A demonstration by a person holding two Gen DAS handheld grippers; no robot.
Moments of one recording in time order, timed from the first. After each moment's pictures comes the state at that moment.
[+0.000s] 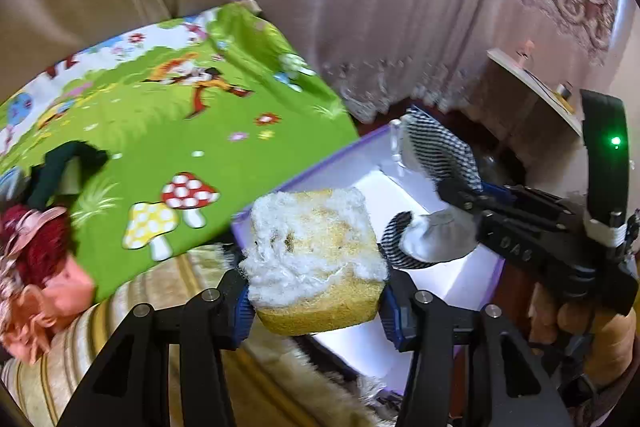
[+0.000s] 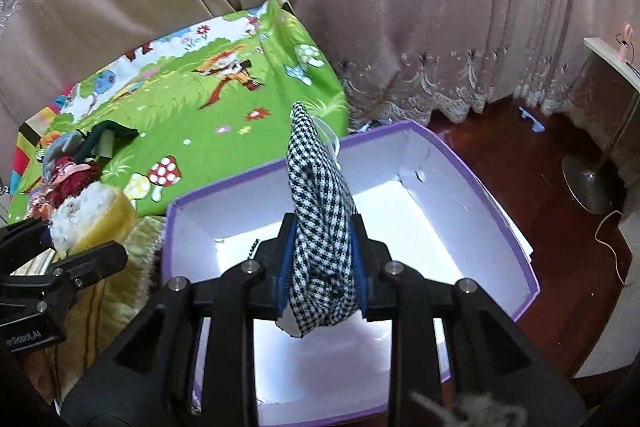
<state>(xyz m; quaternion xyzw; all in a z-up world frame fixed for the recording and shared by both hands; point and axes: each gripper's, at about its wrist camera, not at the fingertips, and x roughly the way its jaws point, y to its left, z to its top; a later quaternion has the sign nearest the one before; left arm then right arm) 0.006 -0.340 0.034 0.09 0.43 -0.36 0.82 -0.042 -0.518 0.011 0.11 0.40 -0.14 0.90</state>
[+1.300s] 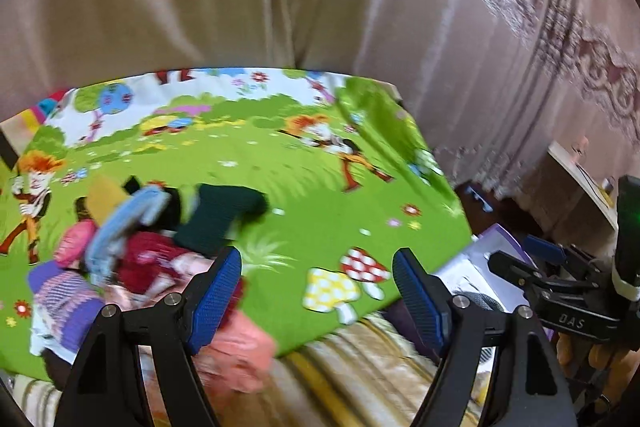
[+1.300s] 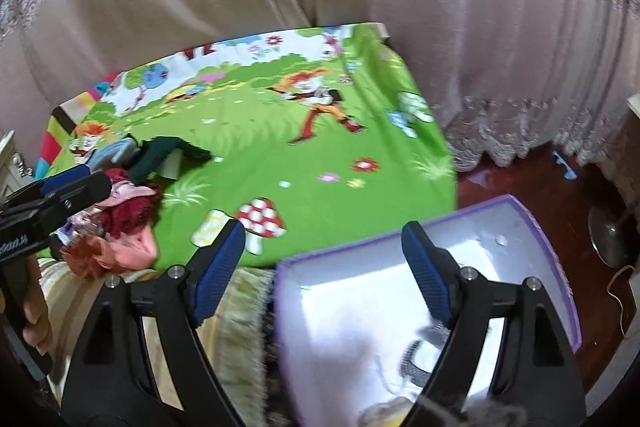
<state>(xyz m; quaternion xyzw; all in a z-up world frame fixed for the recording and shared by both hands) 0.100 -0.179 0.072 -0.02 0.36 -0.24 0.90 0.040 -0.413 0.052 0.06 0.38 -0.06 0.92</state>
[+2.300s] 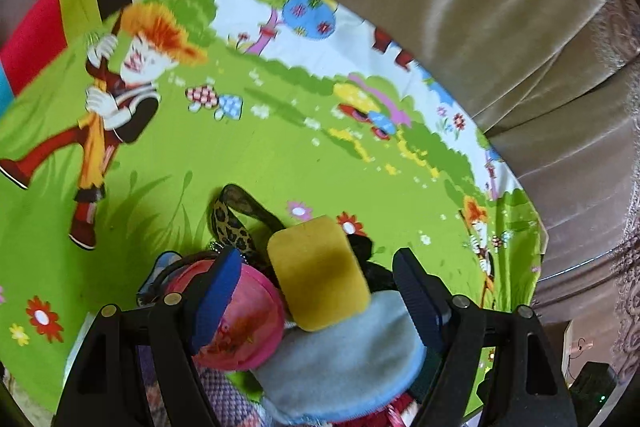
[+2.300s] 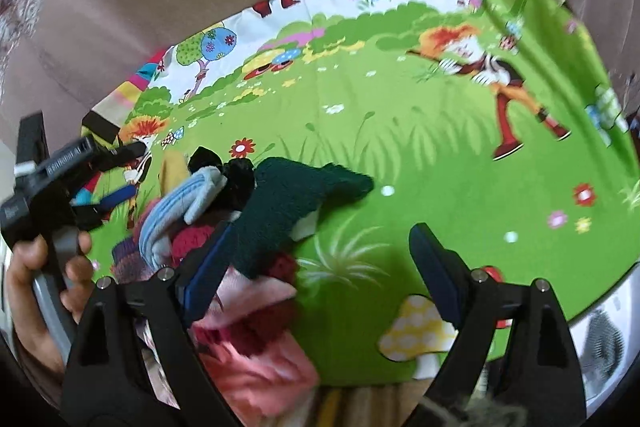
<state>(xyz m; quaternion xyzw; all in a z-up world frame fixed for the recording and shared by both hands) 0.281 0.016 -0.003 -0.27 0.48 -0.05 0.83 0.213 -0.289 0.008 0.15 0.46 0.06 0.87</state>
